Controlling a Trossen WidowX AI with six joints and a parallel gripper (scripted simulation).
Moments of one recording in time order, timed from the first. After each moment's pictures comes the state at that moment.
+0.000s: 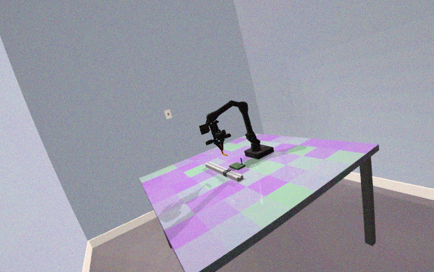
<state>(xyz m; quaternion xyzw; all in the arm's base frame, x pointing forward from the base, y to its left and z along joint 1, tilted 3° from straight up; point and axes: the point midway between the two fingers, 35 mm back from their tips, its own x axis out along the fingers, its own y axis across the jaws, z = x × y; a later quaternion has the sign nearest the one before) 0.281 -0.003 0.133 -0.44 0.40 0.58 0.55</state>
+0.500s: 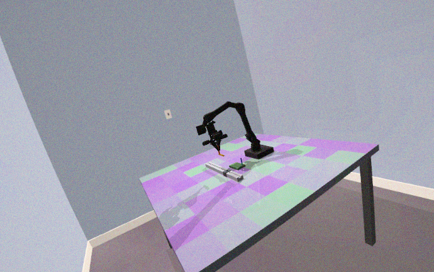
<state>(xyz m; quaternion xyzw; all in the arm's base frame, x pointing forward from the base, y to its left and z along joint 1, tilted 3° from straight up) 0.302 -0.017 0.134 -0.45 0.40 0.59 0.55</state>
